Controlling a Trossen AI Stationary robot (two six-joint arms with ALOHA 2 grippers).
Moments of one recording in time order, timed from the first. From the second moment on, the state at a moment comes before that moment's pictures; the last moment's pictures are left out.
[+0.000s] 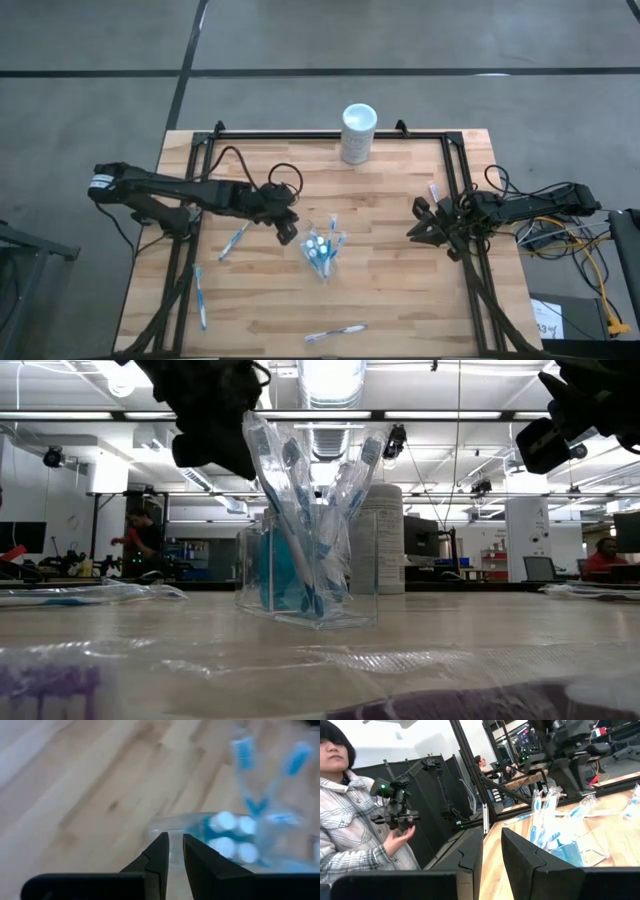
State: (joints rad) left arm -0.06 1.30 0.99 -0.50 -0.18 -0.60; right arm 0.13 0.34 0.04 0.44 -0.24 0.46
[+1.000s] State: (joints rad) left arm 0.11 1.43 0.95 -0.45 0.07 -0.66; right arm 0.13 0.34 0.04 0.44 -0.24 0.46
